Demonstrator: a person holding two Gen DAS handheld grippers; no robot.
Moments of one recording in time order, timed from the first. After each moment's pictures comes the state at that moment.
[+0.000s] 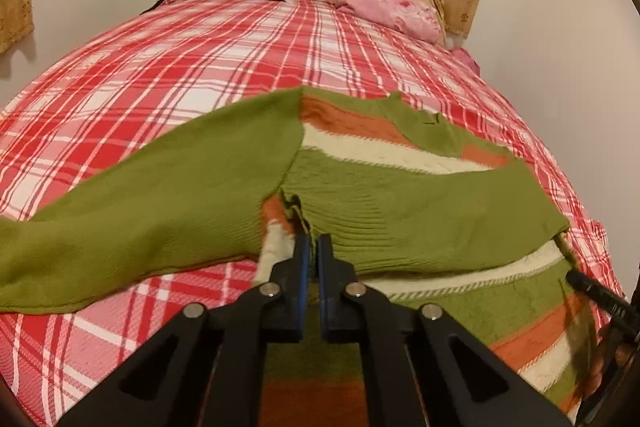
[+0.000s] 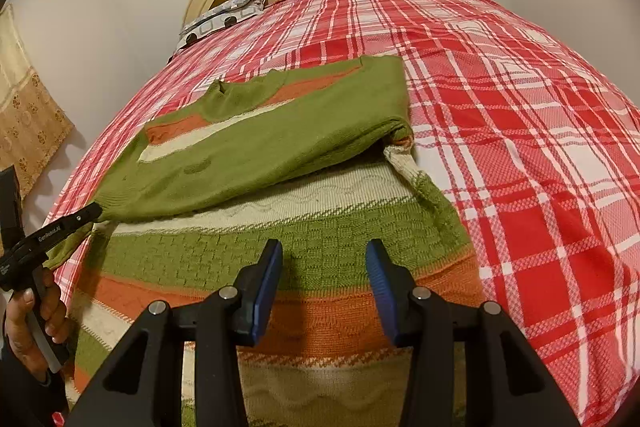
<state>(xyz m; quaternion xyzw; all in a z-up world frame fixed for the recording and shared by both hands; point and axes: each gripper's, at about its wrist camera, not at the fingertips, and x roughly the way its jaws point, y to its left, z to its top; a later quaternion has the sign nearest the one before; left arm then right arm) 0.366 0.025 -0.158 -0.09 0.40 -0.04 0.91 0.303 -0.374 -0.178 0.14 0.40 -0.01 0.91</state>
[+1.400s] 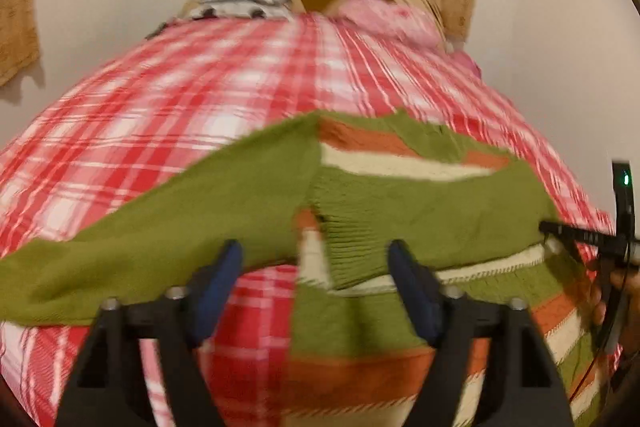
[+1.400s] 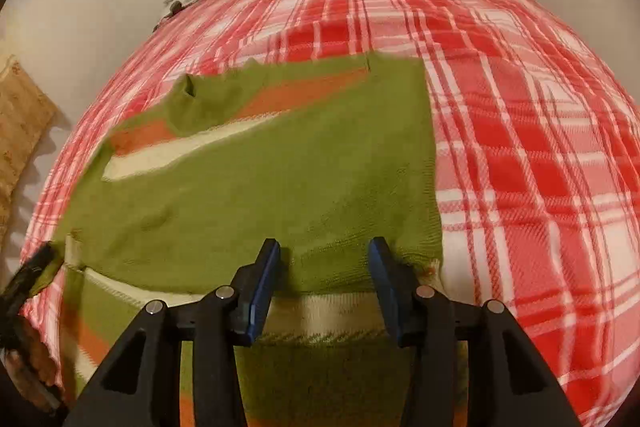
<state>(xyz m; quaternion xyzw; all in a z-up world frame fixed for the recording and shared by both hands) 0.336 0.049 -0.131 -0.07 0.36 -0.03 0.93 0.393 -0.385 -0.180 0.12 0.45 -0.01 0.88</state>
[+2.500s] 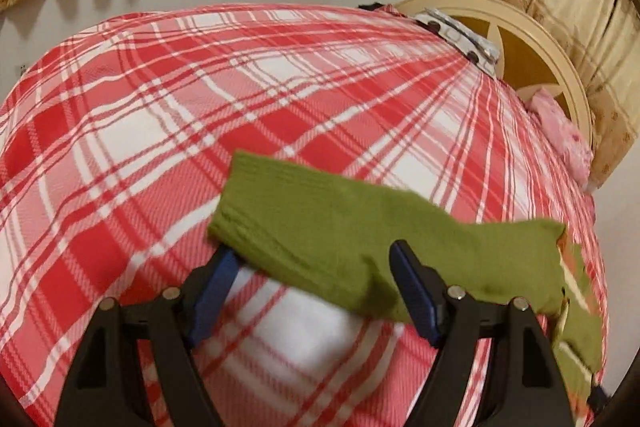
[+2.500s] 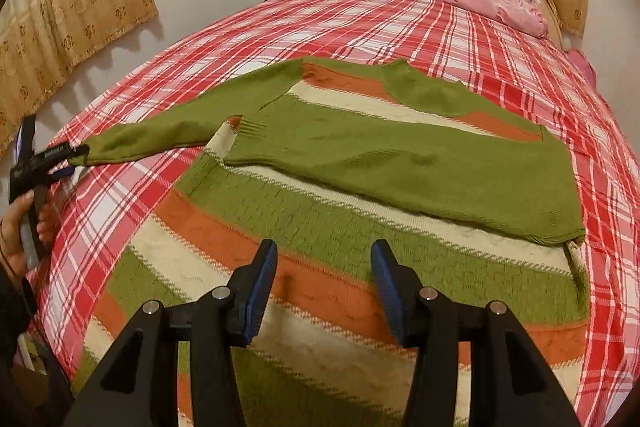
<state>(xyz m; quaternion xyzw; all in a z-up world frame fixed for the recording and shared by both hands) 0.262 0.307 -0.189 -0.28 0.35 0.23 0.86 0.311 -0.203 -0.146 -0.04 0.42 0.14 0.89</state>
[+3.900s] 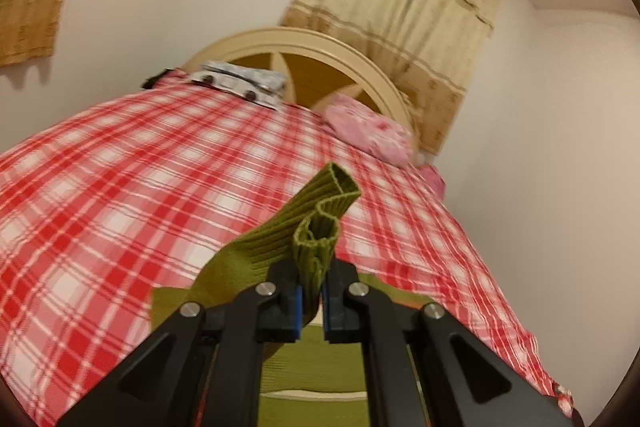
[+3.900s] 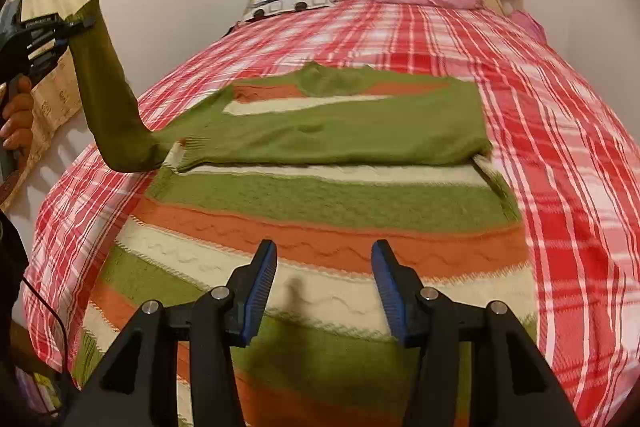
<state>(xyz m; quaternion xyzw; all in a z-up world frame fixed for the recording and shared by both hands) 0.348 0.061 0.003 -0.19 0.23 -0.07 0.95 0.252 -0.304 -0.149 0.06 0.40 0.08 0.91</state>
